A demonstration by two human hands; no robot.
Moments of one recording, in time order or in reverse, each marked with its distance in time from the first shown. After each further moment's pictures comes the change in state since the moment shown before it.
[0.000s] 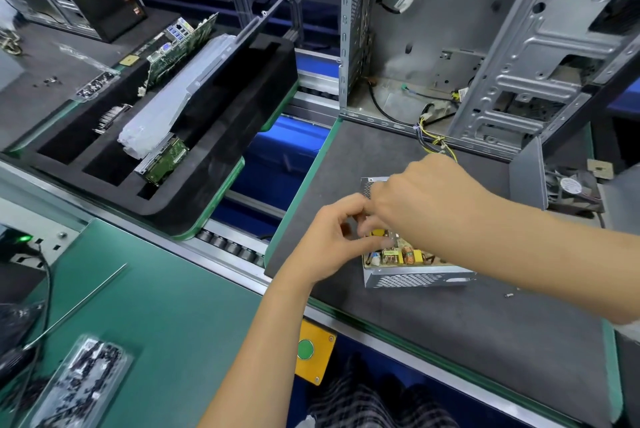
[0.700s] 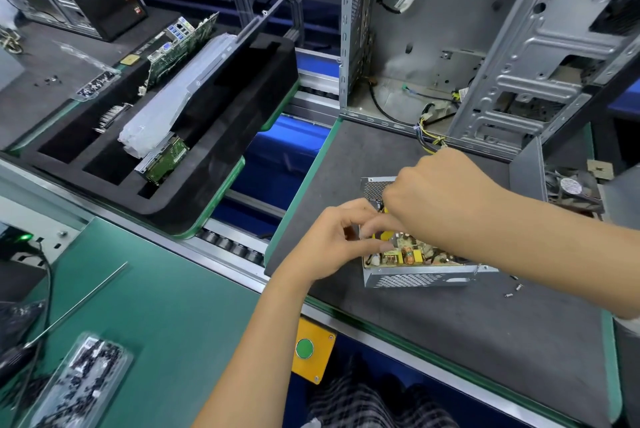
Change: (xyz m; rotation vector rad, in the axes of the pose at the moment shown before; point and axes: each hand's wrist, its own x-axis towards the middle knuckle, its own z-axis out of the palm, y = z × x) left_hand 0.004 -0.002 -0.001 0.009 -0.094 -0.028; right_hand -0.004 0.010 0.008 -0.021 0.040 0.001
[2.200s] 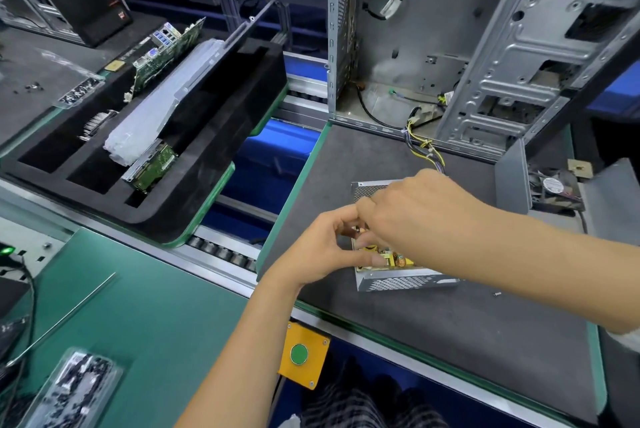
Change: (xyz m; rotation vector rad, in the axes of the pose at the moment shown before) left_hand -0.002 0.001 -0.003 -0.060 -0.097 -0.057; right_hand -0.007 -0.010 -0.001 0.103 0.027 -0.070
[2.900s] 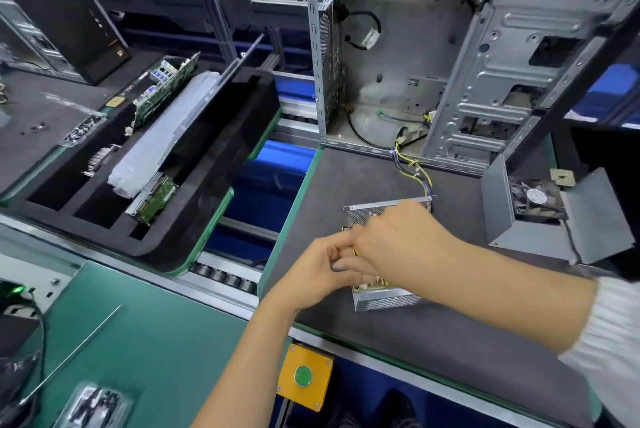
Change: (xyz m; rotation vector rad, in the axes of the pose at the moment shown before) left_hand -0.004 0.010 0.000 -0.138 -0.004 -0.114; right_hand 0.007 0.001 0.010 0.065 0.007 0.055
